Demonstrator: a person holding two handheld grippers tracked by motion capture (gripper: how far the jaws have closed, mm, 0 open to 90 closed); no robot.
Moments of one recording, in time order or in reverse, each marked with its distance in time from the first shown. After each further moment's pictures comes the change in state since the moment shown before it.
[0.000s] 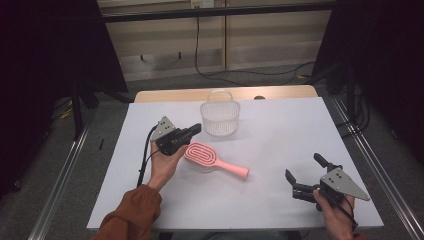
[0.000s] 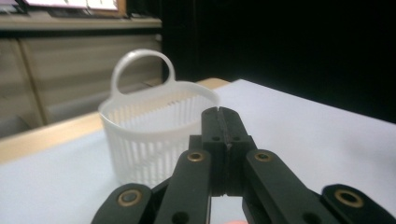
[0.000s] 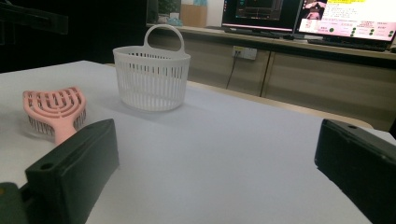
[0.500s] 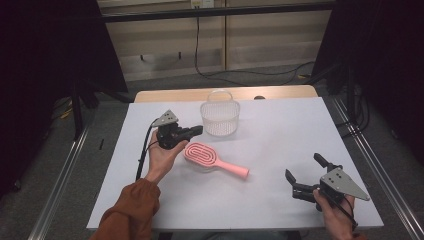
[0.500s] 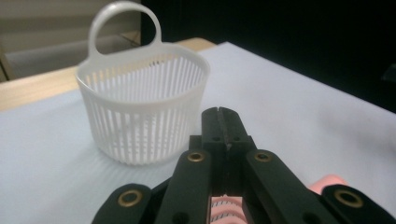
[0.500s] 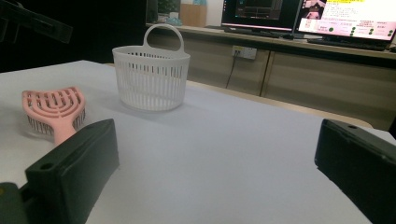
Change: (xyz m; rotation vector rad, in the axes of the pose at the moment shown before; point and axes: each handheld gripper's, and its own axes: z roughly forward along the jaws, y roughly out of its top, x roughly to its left) left arm 0.011 0.016 0.013 0.207 -0.084 -0.029; right arm 0.000 0.000 0.000 0.004 -0.003 0.002
